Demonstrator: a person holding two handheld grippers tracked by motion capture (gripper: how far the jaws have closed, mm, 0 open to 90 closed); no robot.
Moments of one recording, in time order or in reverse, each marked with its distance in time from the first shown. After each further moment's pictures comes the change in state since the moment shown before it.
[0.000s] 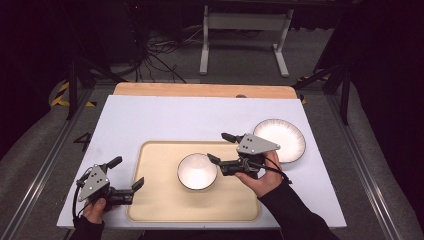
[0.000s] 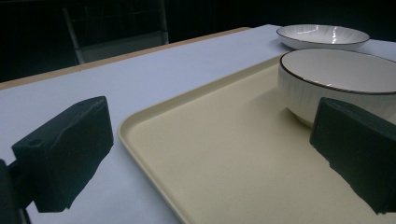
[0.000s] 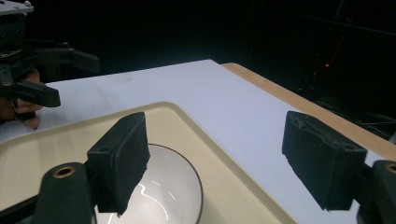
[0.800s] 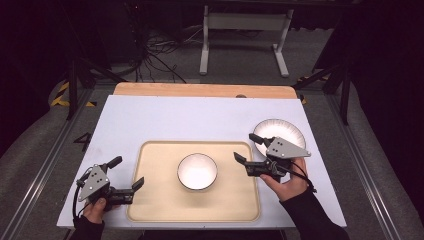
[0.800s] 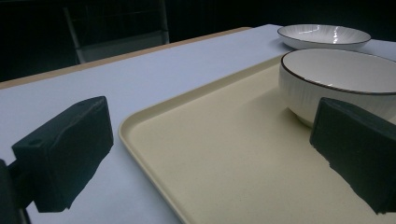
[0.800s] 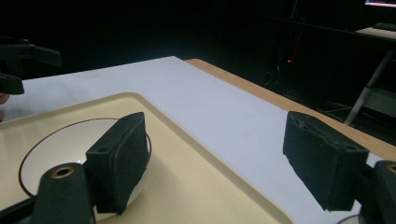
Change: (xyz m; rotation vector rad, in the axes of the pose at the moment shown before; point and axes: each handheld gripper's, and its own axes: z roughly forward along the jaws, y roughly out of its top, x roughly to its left) left arm 0.000 0.000 0.001 -0.005 0.007 -0.005; right arm -0.026 -0.021 -0.053 -0.012 -0.123 0.035
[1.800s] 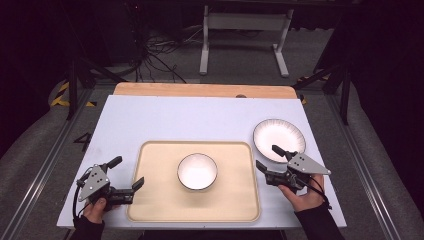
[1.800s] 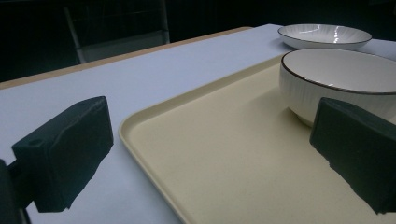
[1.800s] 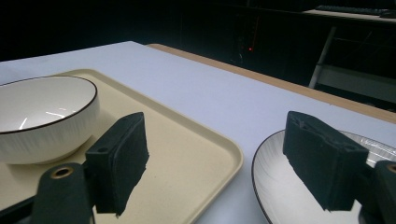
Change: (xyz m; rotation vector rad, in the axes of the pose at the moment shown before) left arm 0.000 0.000 0.000 0.000 0.000 0.003; right arm -0.019 -0.062 -0.039 -0.001 -0.154 0.066
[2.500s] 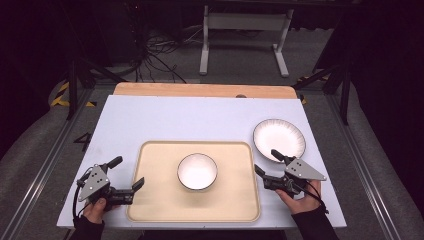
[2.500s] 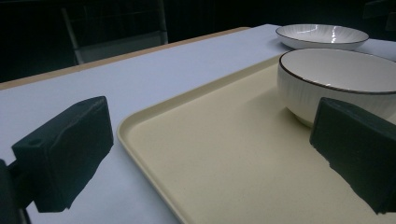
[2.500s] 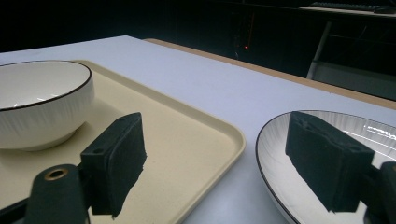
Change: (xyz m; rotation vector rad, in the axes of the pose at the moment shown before) left arm 0.000 0.000 0.000 -0.002 -0.007 0.001; right arm 0.004 -0.018 0.003 0.001 -0.017 0.001
